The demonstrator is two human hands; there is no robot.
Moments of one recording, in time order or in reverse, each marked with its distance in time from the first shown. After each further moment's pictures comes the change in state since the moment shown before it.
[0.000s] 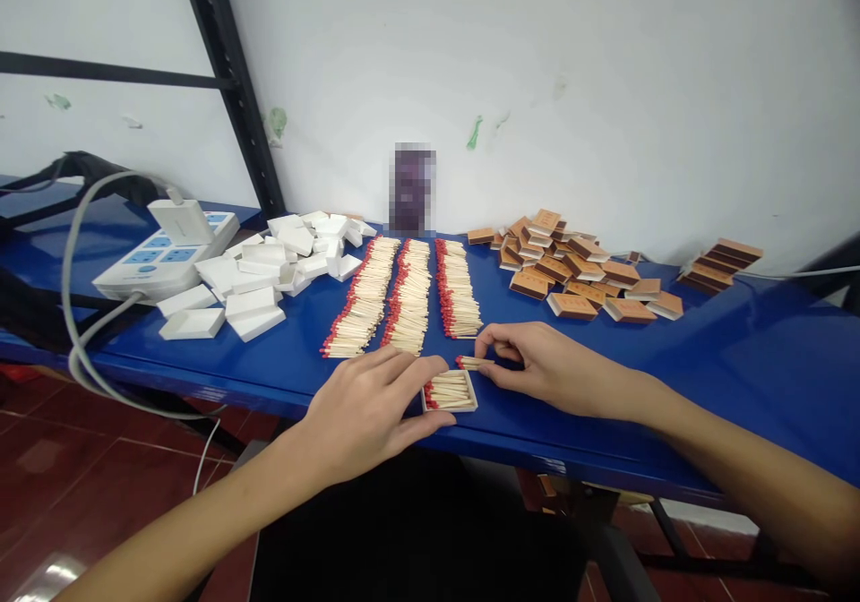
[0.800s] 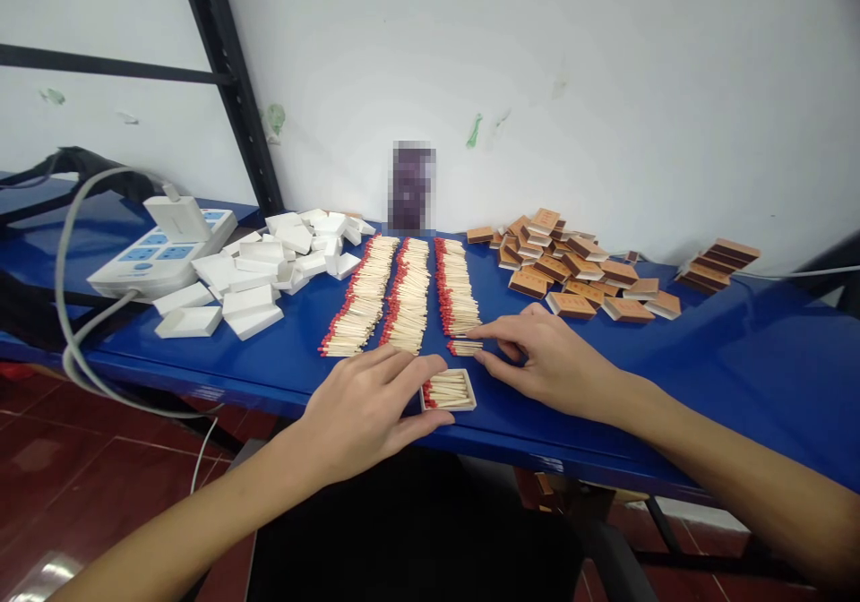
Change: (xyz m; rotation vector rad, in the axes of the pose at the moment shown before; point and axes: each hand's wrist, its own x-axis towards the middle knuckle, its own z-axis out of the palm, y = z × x) left_hand 0.000 0.000 0.001 0.024 0.006 0.002; right_hand 0.000 0.005 0.011 -0.263 0.272 -0.132
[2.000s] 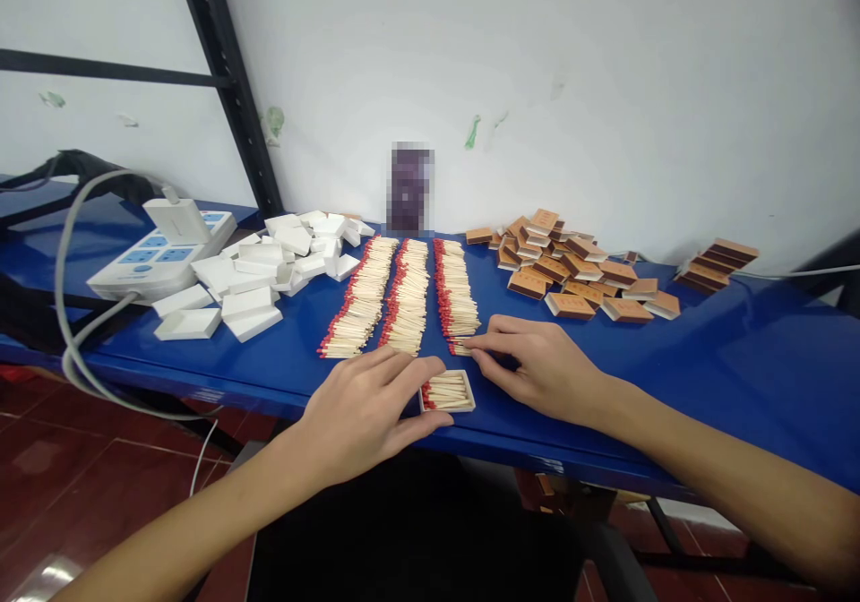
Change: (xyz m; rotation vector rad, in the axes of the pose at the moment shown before) left_hand 0.000 0.000 0.001 -0.006 0.008 0.005; right_hand -0.003 0.000 0.010 -0.016 0.040 -0.047
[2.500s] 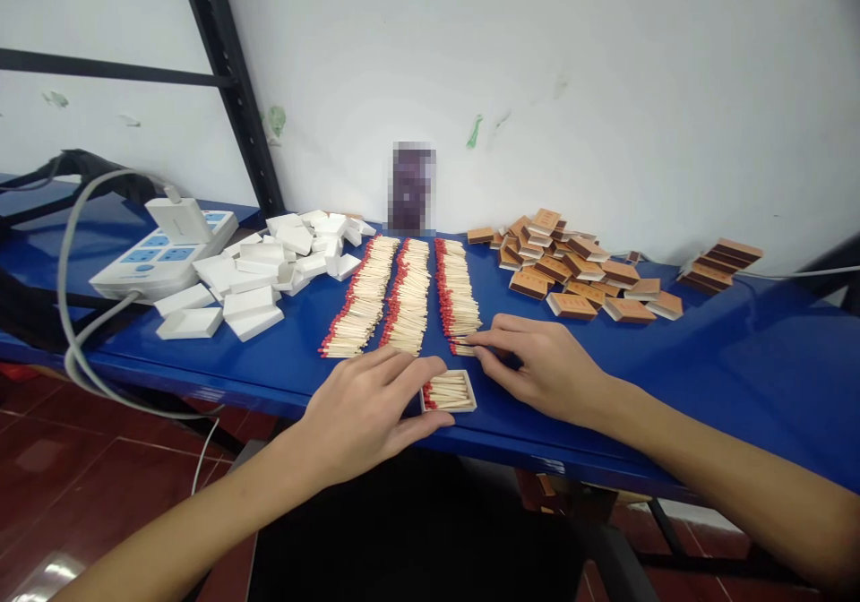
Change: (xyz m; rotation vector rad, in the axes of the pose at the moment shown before) left_hand 0.000 -0.001 0.000 -0.011 -0.001 0.001; right_hand 0.001 -0.001 0.001 -0.037 0.064 -0.009
